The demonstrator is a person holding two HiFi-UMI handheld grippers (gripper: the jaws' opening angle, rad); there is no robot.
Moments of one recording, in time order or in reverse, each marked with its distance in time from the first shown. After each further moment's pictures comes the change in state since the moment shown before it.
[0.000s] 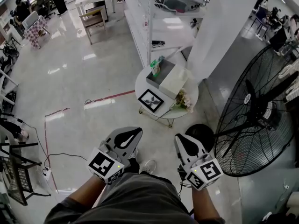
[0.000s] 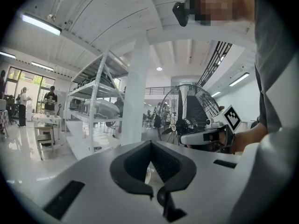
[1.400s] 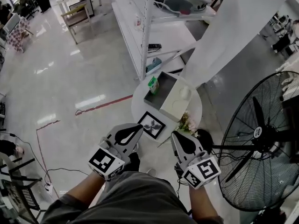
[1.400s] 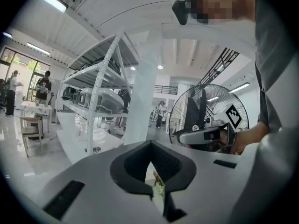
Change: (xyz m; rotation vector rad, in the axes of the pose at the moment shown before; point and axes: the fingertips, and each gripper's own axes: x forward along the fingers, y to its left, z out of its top) left arm 0.148 0.206 -0.004 -0.074 0.030 -0.107; right arm 0.217 -0.104 0.033 0.021 0.064 -0.081
